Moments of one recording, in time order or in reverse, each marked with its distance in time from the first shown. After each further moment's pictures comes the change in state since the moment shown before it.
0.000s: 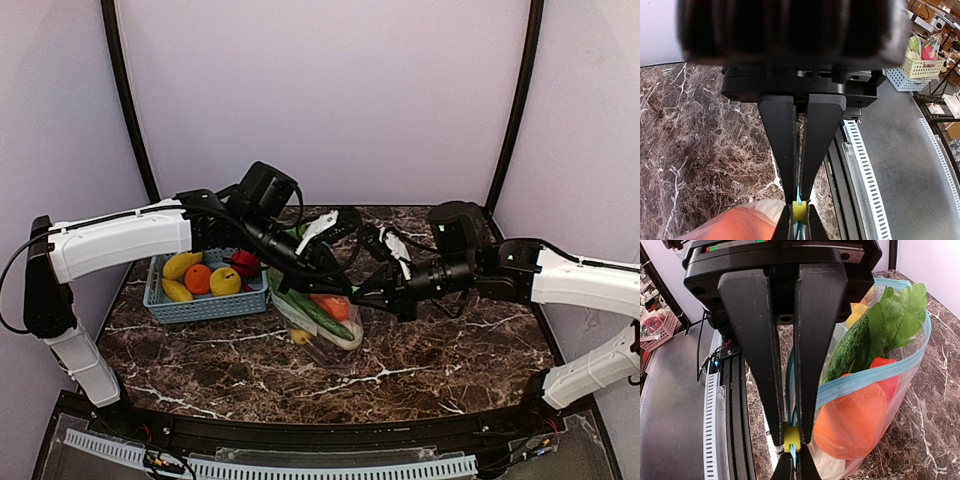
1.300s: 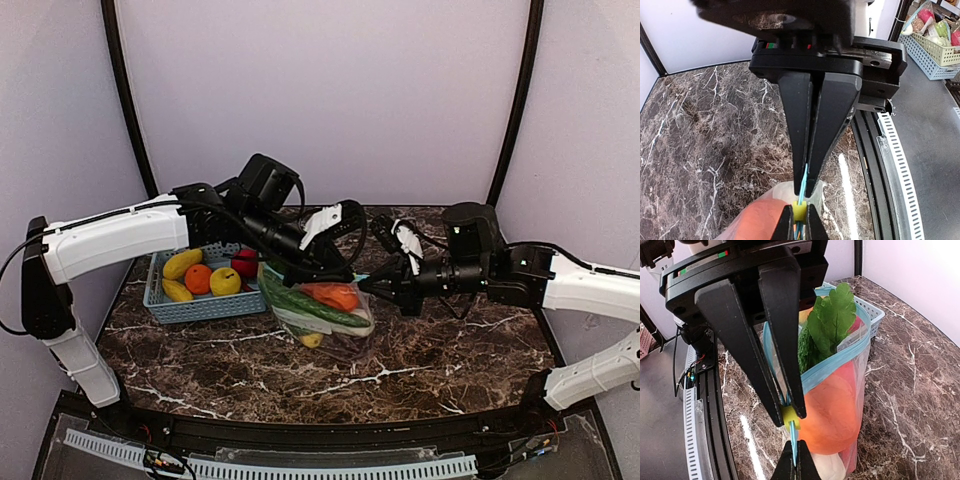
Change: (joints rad) left arm -0.013 -0.008 0.048 -0.024 -0.199 0.103; right arm 0.001 -0.076 -0.040 0.019 0.185 0.037
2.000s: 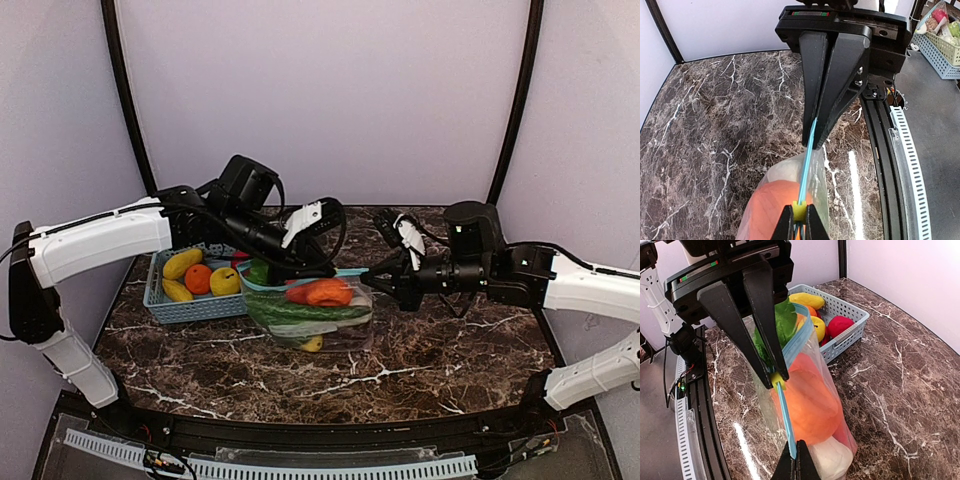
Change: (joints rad) left arm 0.054 -0.074 -0.084 0.010 -0.033 0.006; right arm 0.000 -0.005 0.000 0.017 0.077 0.031
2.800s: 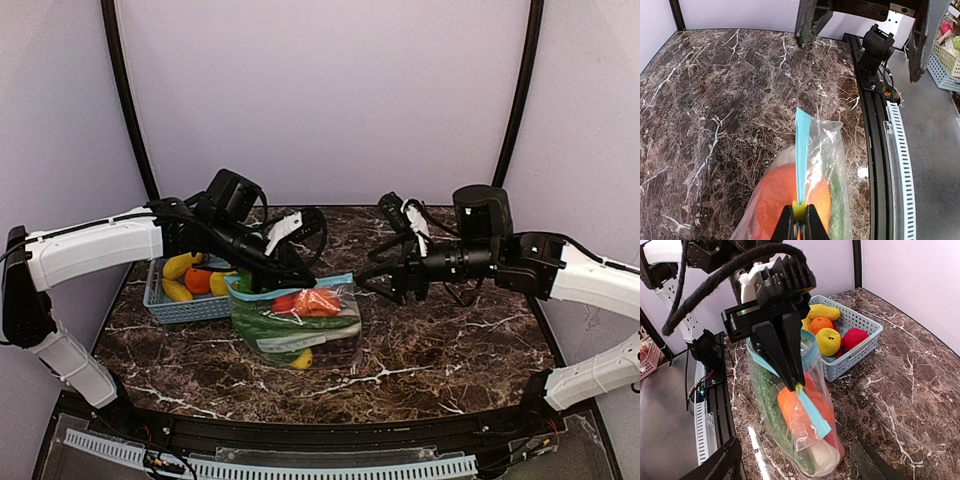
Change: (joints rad) left arm 0.070 -0.063 -0.152 0.026 0.063 -0.095; right arm -0.029 -0.019 0.066 -0.051 -0.132 0.011
